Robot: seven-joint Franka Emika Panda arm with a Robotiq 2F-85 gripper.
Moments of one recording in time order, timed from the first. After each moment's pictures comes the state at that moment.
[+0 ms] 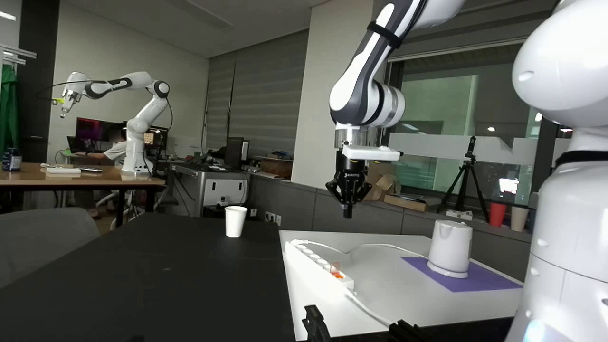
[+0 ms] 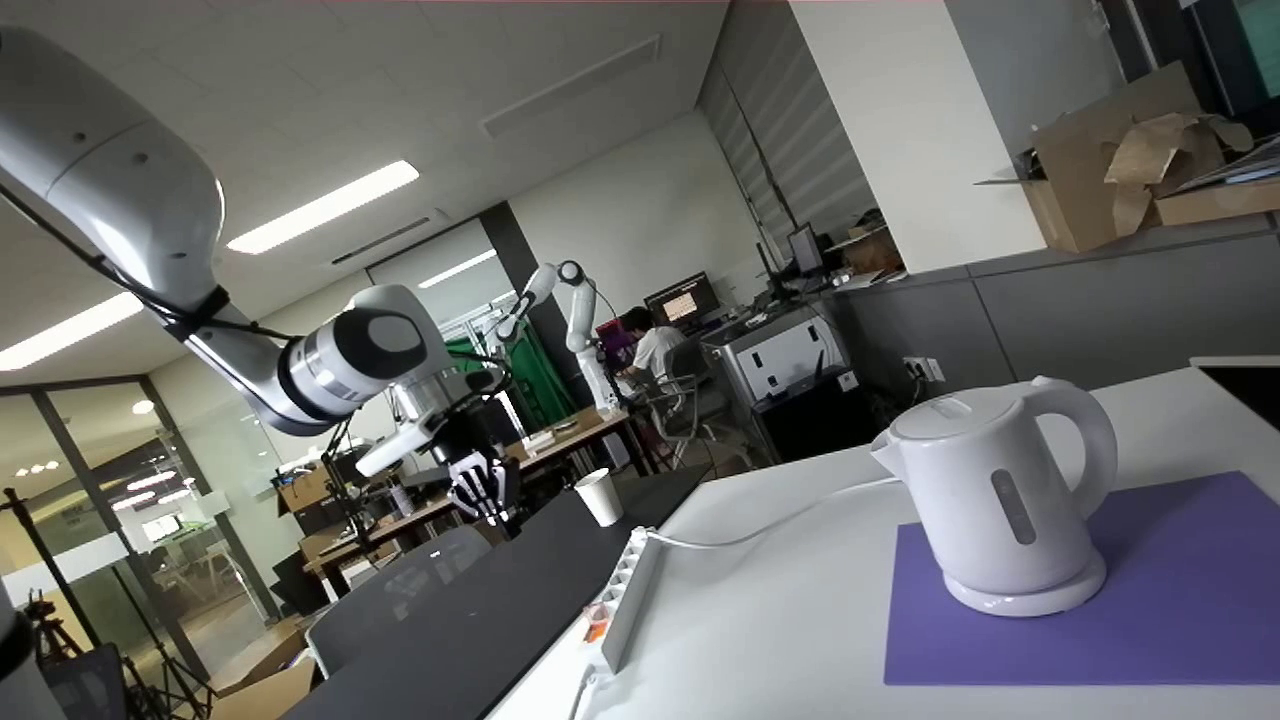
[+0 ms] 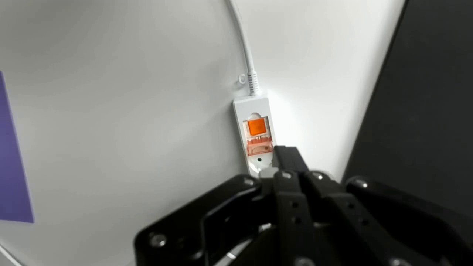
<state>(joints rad) 0.08 0.06 0.09 -2.54 -0.13 2.59 0.23</state>
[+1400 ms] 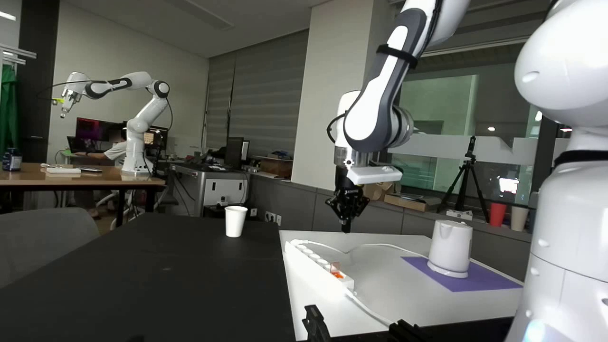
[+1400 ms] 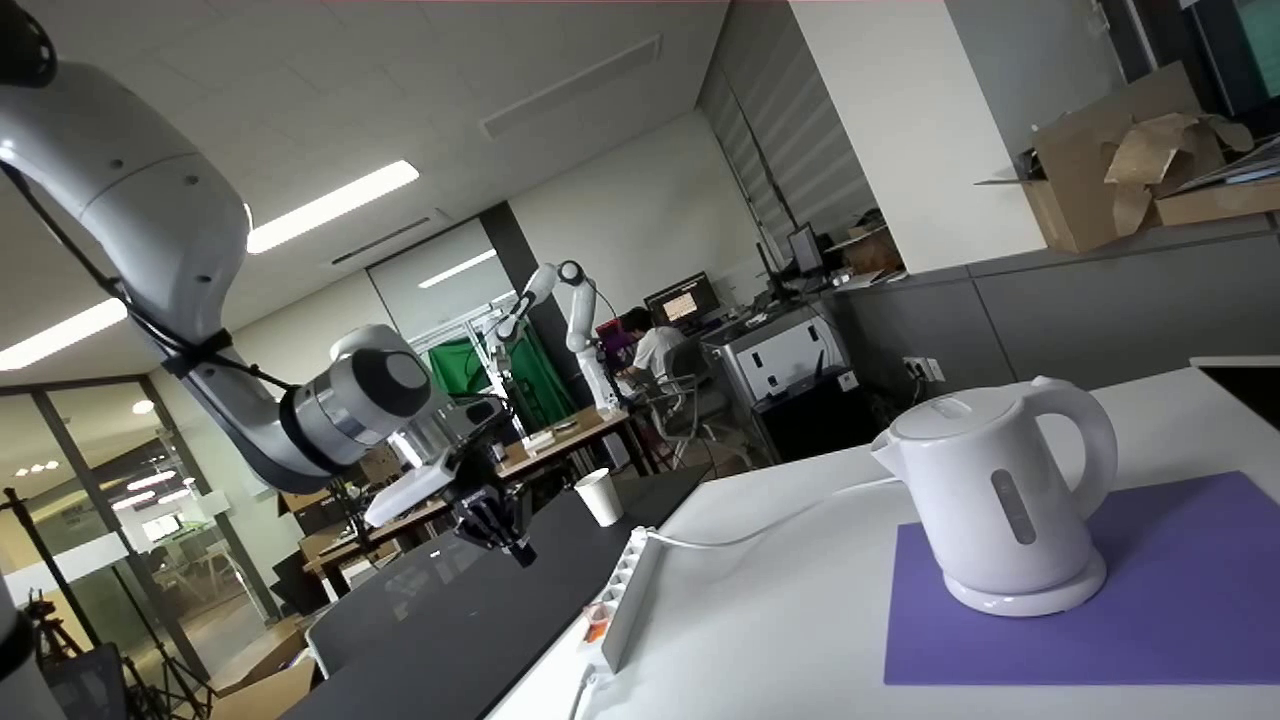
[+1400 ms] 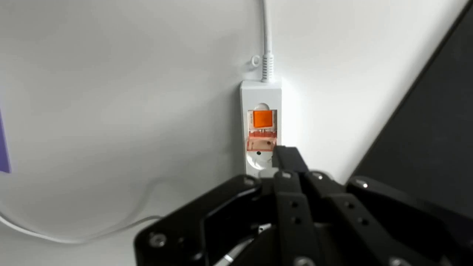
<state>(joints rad) 0.11 0.14 0.03 -2.62 -0.46 2.87 0.36</state>
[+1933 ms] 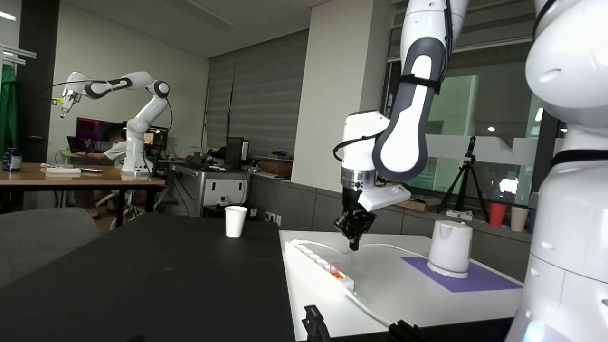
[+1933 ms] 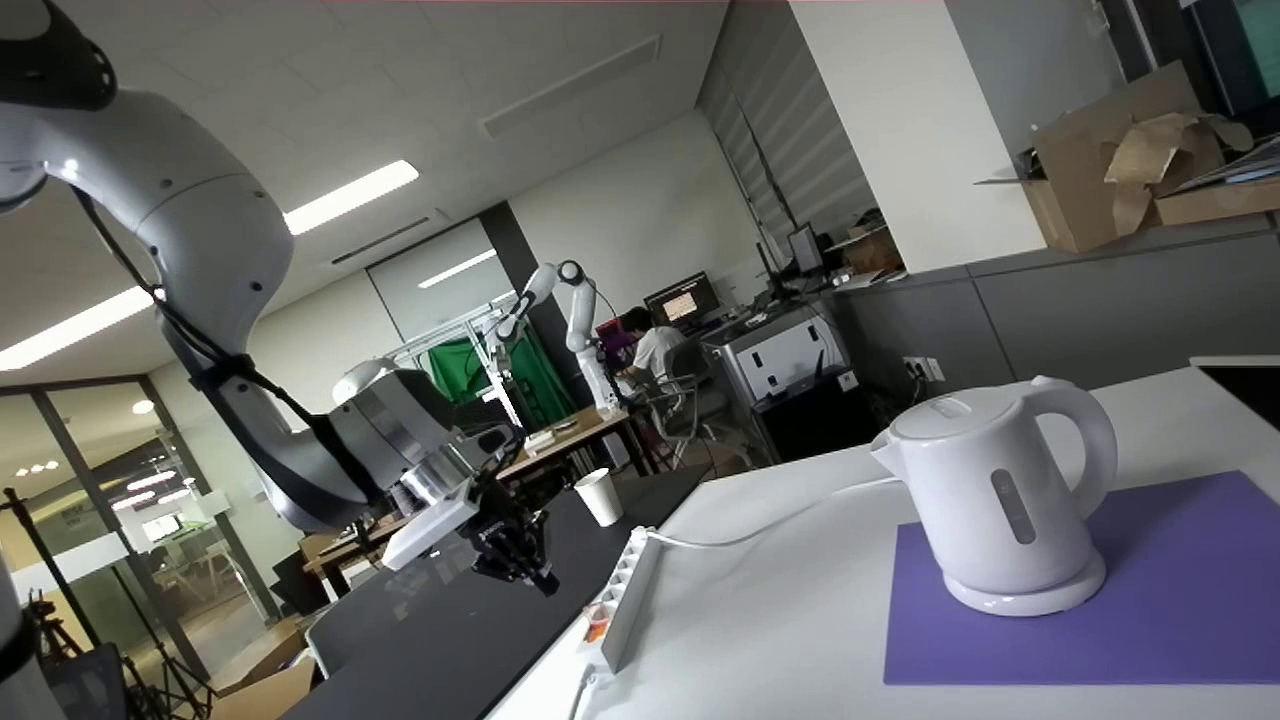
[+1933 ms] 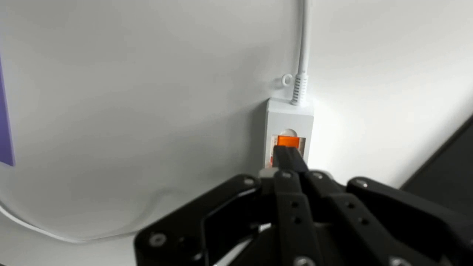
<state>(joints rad) 0.22 0.27 -0.17 -2.61 -0.92 3.01 0.66</state>
